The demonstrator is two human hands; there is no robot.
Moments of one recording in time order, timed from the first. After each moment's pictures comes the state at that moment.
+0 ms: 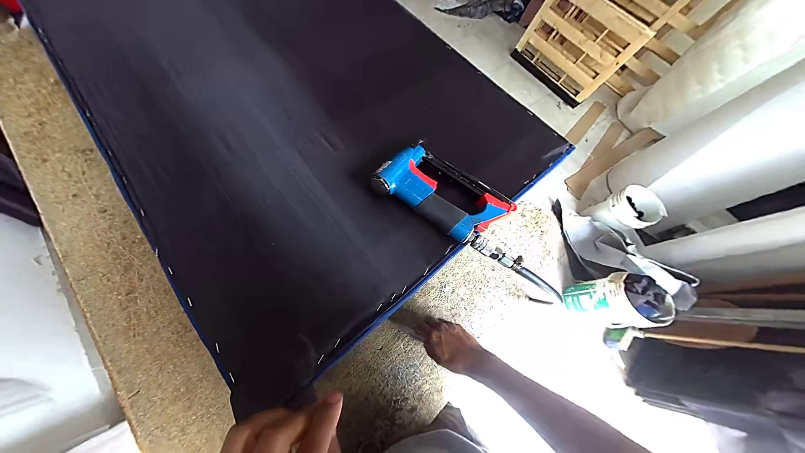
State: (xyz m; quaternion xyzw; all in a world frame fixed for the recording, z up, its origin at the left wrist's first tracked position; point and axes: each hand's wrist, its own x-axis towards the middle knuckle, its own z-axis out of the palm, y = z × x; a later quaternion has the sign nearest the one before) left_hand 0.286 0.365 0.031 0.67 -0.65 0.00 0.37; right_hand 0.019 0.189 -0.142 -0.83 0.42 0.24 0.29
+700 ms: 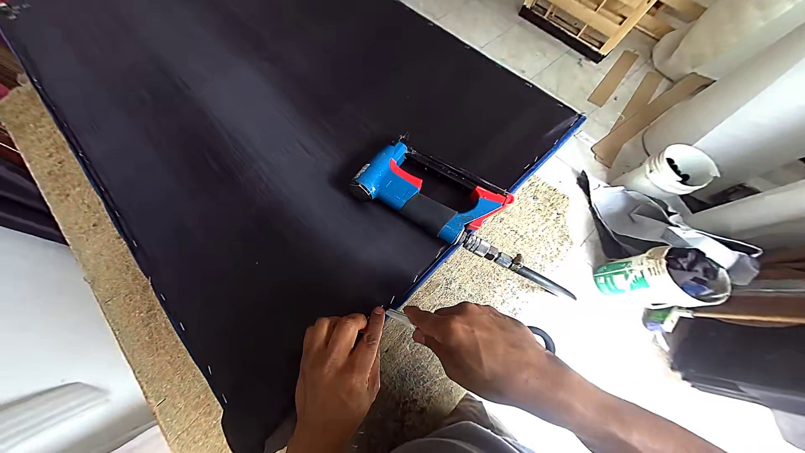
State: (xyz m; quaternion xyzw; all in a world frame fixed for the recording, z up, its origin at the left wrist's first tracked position) left_hand 0.252 0.262 -0.031 0.64 -0.71 0.05 0.29; right_hand 0.054 0.169 0.052 -0.85 0.41 0.17 0.28
